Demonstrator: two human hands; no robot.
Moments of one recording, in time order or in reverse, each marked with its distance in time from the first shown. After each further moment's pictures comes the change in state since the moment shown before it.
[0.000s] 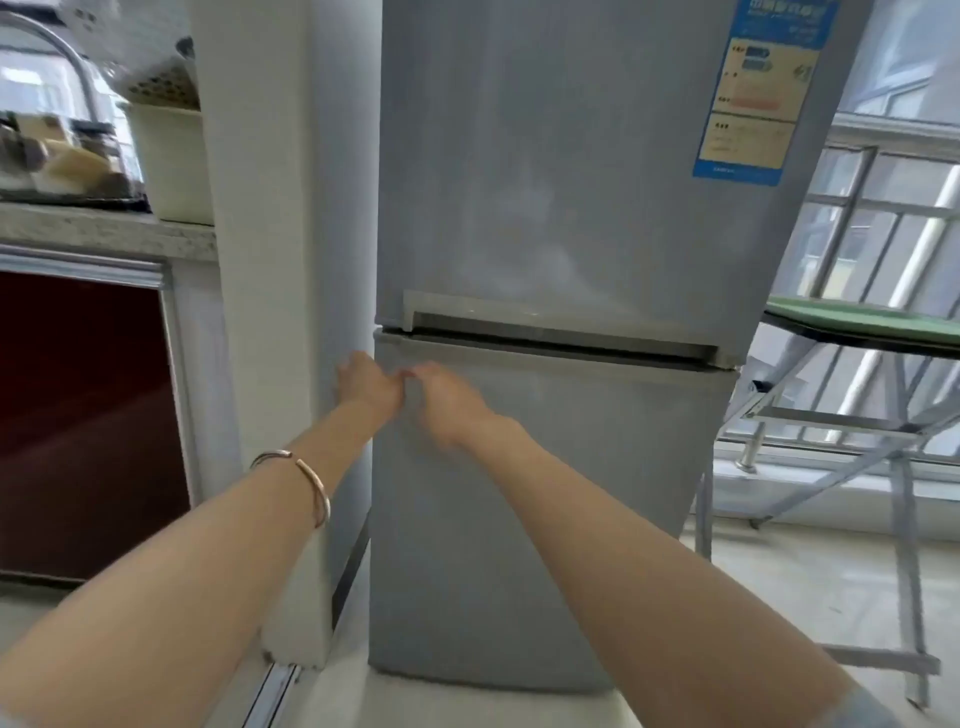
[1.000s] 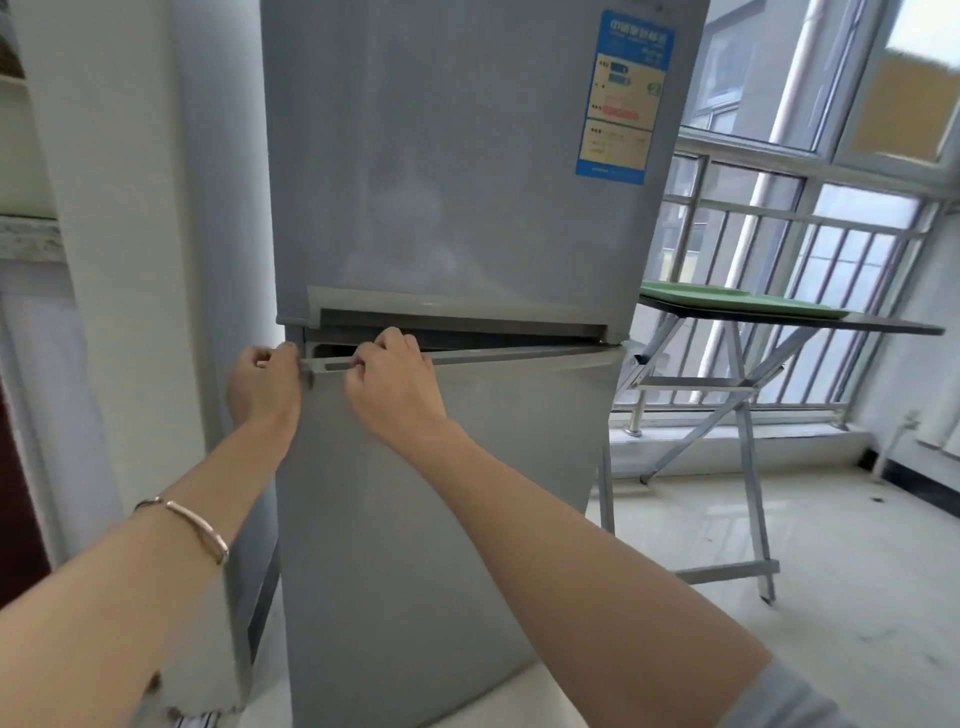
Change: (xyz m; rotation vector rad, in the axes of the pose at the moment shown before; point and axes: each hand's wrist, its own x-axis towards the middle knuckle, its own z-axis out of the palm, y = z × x) left_hand -0.016 -0.001 -0.008 -0.680 0.117 -0.005; right_hand -0.037 -0.018 -0.019 -0.042 0.456 0.140
